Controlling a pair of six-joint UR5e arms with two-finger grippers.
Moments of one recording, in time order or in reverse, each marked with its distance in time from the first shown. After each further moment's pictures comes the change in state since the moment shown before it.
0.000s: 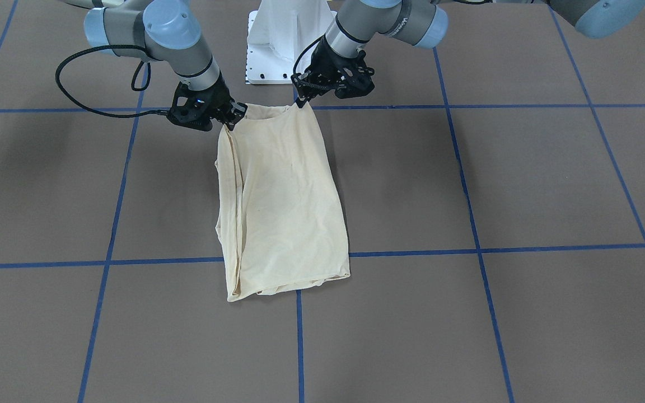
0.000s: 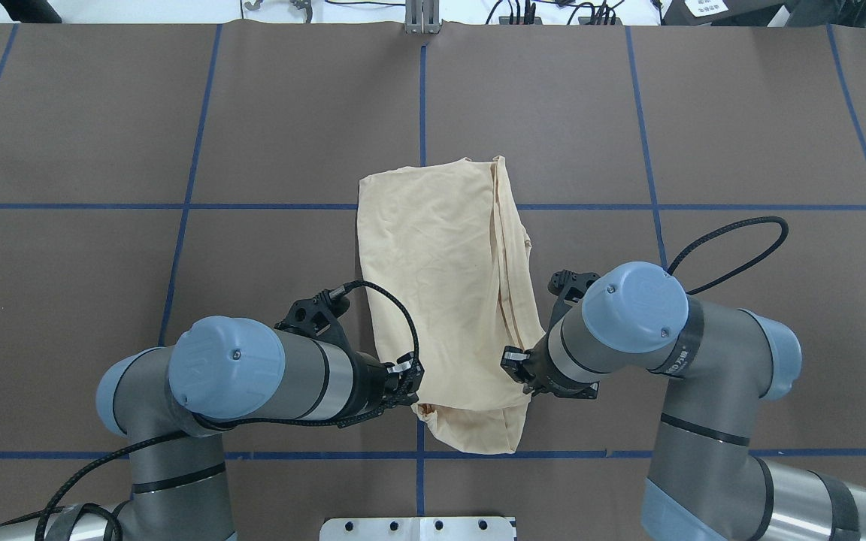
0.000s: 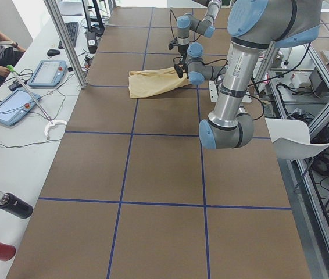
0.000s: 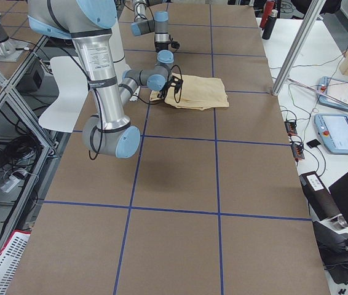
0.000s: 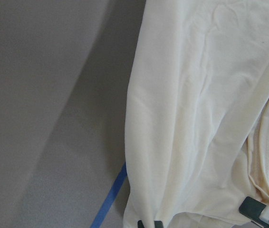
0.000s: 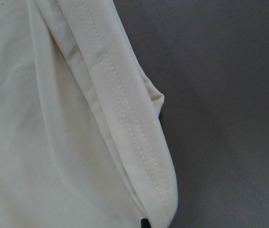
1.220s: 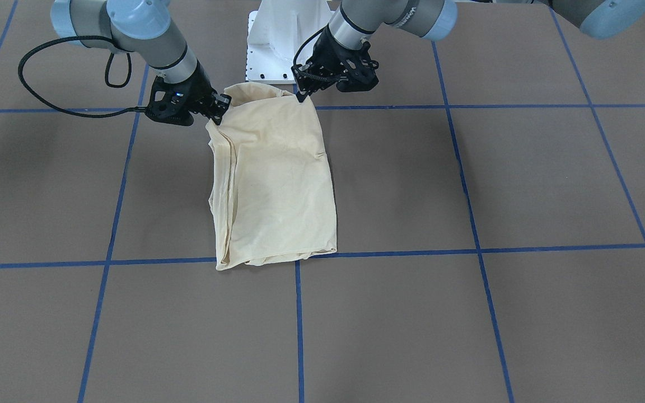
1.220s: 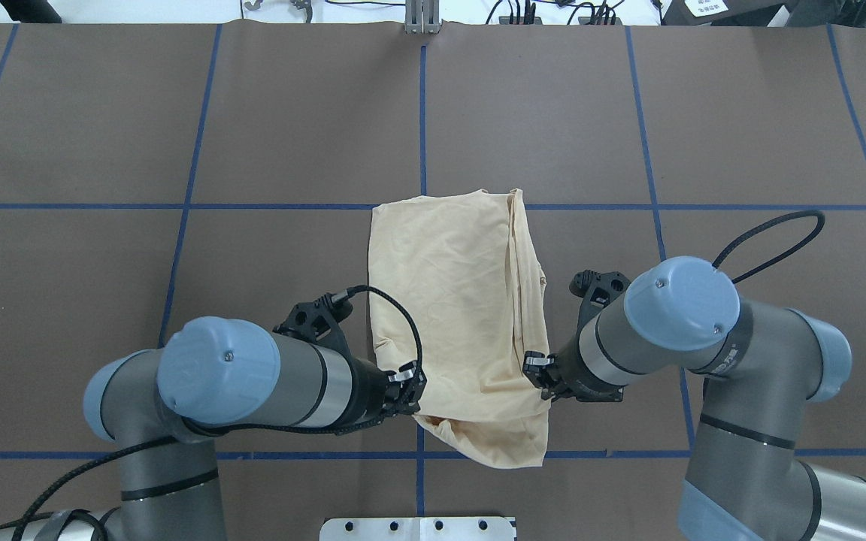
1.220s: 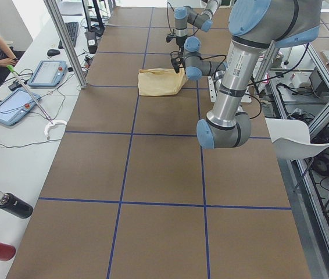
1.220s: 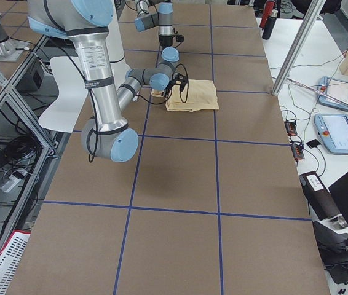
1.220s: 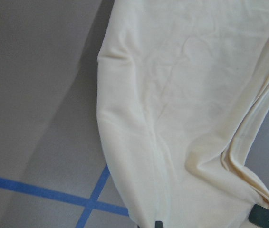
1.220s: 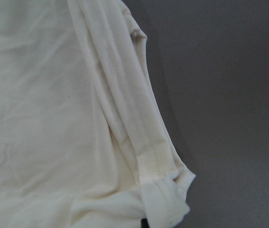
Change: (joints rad) left arm -0.115 -0.024 -0.044 0.051 -0.077 0.084; right arm 0.135 0.003 0.025 0.005 0.105 -0.094
